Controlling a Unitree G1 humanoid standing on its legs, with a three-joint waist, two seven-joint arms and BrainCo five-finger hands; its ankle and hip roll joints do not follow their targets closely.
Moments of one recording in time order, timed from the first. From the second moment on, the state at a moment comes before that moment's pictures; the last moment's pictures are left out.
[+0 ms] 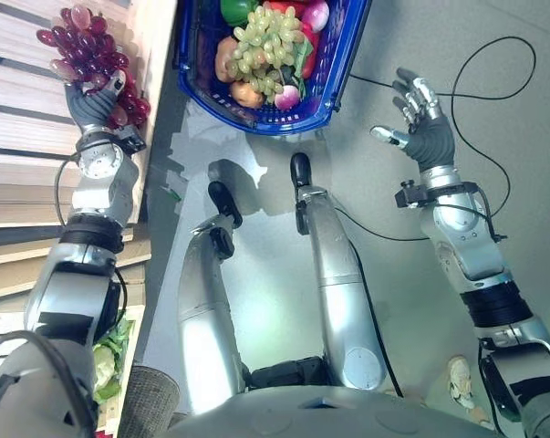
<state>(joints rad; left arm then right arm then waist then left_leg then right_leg) -0.74 0.59 -0.16 0.65 -0.70 -0.23 0.38 -0.33 -0.58 0.19 -0.01 0.34 -0.12 -0.15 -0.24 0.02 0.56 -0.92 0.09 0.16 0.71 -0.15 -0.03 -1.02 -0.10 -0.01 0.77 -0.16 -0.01</state>
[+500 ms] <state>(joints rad) -0.54 0.54 -0.16 0.37 -0.61 -0.29 0.20 -0.26 -0.55 0.19 -0.09 0.38 -0.05 0.05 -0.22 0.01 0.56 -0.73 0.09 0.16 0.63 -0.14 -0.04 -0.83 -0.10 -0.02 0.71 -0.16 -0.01</state>
